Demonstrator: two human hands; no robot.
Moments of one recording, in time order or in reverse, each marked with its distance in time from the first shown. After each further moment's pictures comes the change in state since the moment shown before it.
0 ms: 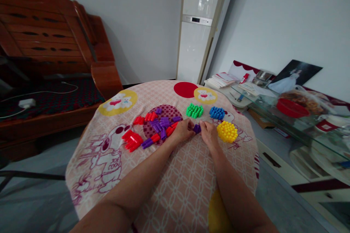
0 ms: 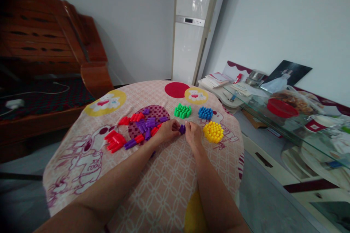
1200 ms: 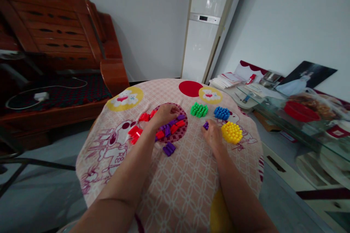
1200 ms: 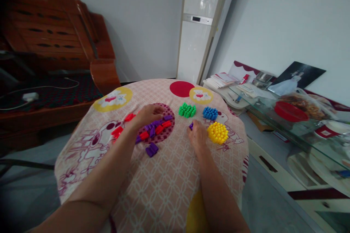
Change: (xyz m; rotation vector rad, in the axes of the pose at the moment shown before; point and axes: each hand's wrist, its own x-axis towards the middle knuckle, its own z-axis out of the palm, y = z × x) left_hand -0.001 0.001 -0.114 0.282 0.092 0.085; right_hand -0.002 0.008 0.006 -0.312 0.017 -0.105
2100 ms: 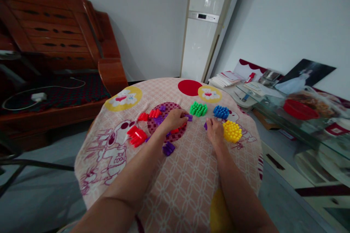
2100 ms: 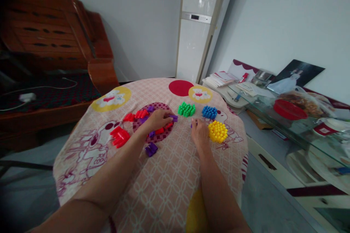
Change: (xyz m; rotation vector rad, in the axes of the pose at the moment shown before) left_hand -0.002 0.032 0.032 0.050 -0.129 0.044; right_hand 0.007 0.015 0.003 0.099 0.106 0.033
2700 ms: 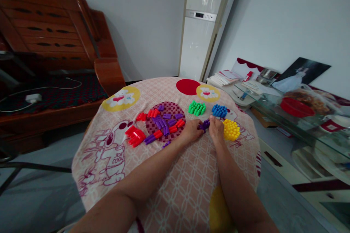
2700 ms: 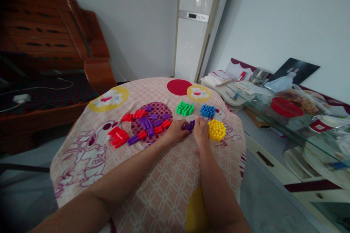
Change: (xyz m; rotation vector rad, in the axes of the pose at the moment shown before) left_hand 0.004 0.036 0.086 -0.101 -0.029 -0.081; right_hand 0.007 0.009 0.003 0.073 0.059 0.132
